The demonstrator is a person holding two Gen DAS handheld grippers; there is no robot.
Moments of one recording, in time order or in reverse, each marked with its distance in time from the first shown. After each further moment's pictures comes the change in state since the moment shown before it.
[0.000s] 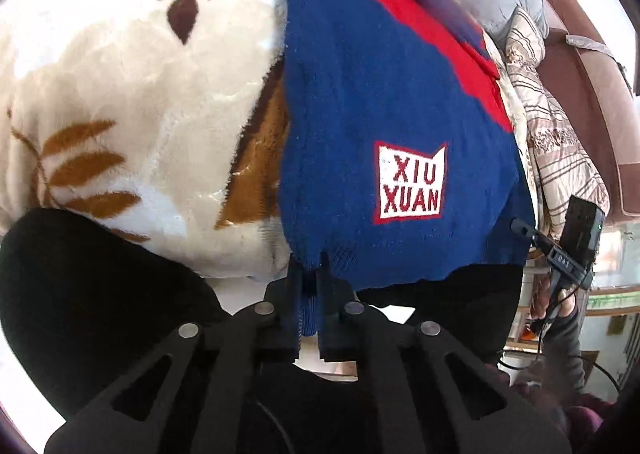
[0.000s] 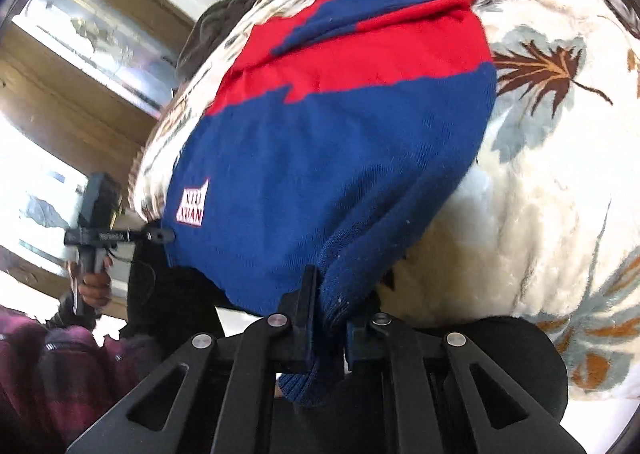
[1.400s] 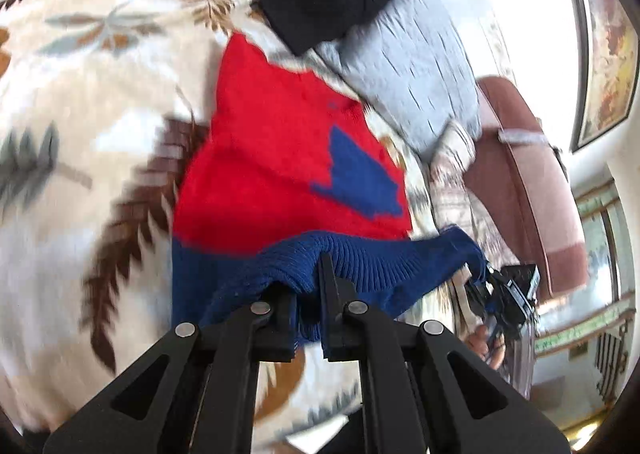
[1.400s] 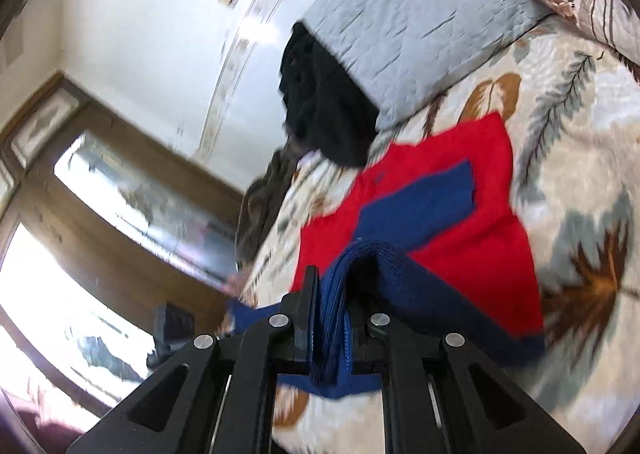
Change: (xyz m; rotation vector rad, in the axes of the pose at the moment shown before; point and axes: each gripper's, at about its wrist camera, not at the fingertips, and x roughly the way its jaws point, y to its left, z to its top) left arm -0.057 -0.024 0.160 -0.019 -0.318 -0.269; right arm -0.052 -0.038 0.139 0.276 -0.558 0.320
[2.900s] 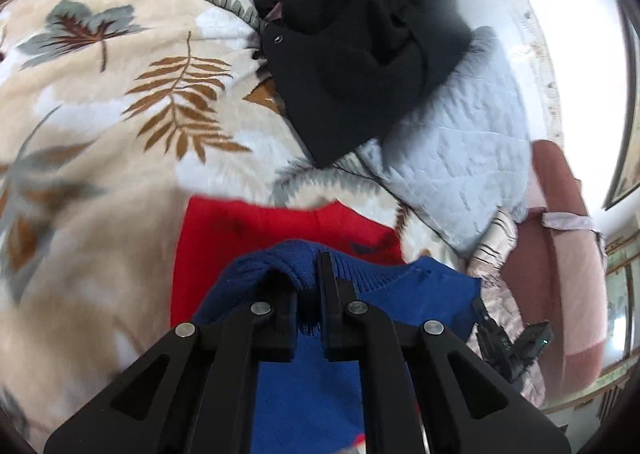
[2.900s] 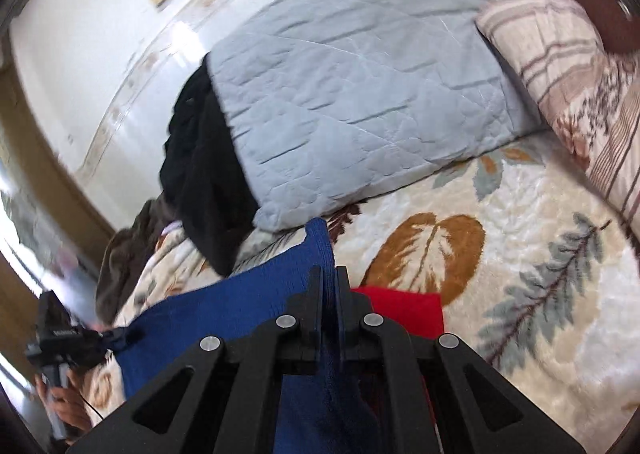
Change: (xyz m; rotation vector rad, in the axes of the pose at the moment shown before) left arm 0.106 0.001 0.183 -0.087 -0.082 0.111; right arm 0.119 -0.045 0.125 -0.187 -0.138 -0.478
